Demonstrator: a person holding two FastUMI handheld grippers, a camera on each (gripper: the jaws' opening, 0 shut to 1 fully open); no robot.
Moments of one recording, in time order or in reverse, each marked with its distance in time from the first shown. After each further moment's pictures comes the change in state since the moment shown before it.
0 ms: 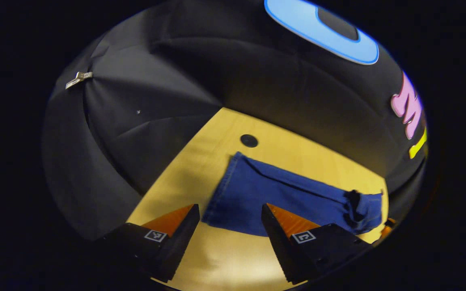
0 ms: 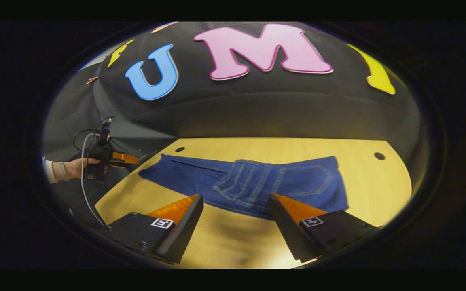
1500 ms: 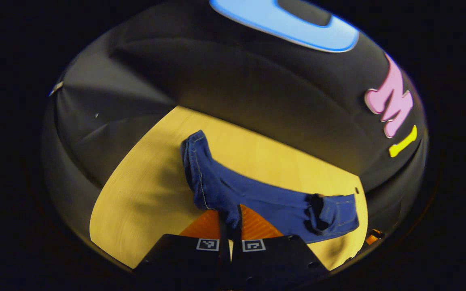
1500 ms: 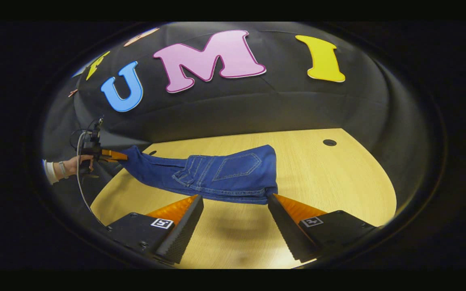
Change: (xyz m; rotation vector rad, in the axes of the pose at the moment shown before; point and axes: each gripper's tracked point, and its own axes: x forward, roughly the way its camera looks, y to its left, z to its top) left arm -0.045 -0.140 0.048 0.022 -0.051 -0.320; right arm -0.079 -0.084 -0.014 0.089 -0.007 -0.109
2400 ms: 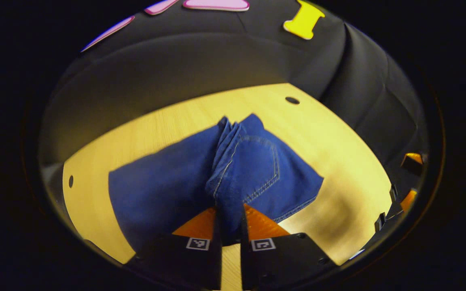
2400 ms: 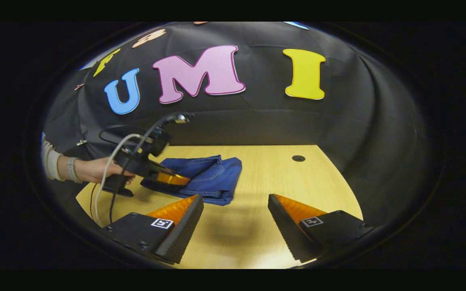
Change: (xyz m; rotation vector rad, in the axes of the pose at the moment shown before) left arm 0.095 -0.308 -0.206 0.621 0.342 -0.135; right arm -0.058 -0.077 0.028 -0.092 -0.097 -0.064
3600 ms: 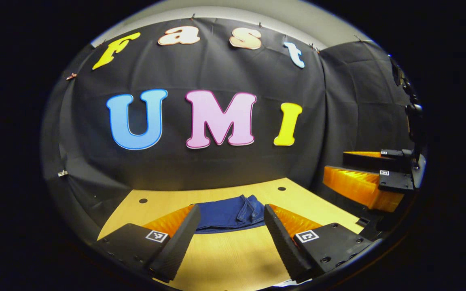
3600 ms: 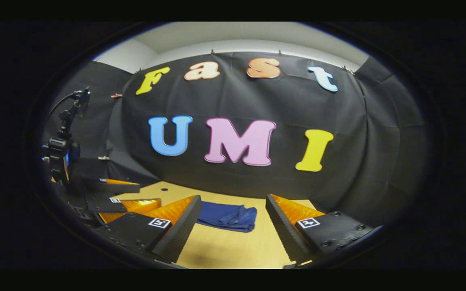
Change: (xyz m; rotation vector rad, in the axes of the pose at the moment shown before) left arm -0.409 -0.064 -0.074 -0.086 -0.853 0.179; right arm -0.228 0.173 0.139 -0.170 -0.471 0.019
